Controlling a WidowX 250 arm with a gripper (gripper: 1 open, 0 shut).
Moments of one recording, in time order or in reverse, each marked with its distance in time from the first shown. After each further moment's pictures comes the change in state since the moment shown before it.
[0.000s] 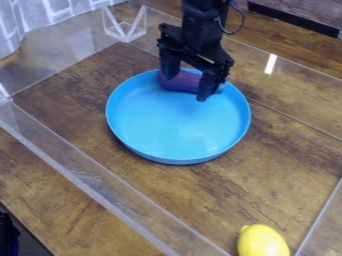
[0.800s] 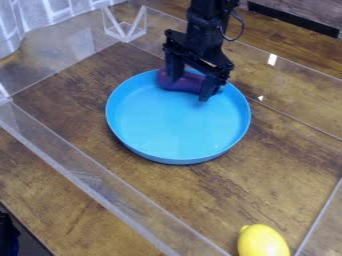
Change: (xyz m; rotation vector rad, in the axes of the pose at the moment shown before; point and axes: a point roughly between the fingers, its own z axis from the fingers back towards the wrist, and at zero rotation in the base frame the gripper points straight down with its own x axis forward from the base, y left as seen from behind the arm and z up) arm 0.022 0.010 -0.022 0.016 0.000 0.002
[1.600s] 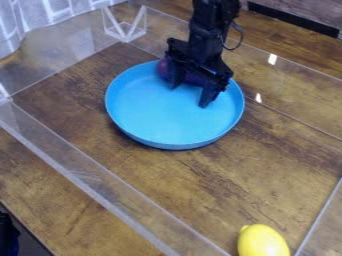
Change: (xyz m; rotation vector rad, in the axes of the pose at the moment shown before) arm 0.009 0.005 -0.017 0.010 0.003 0.013
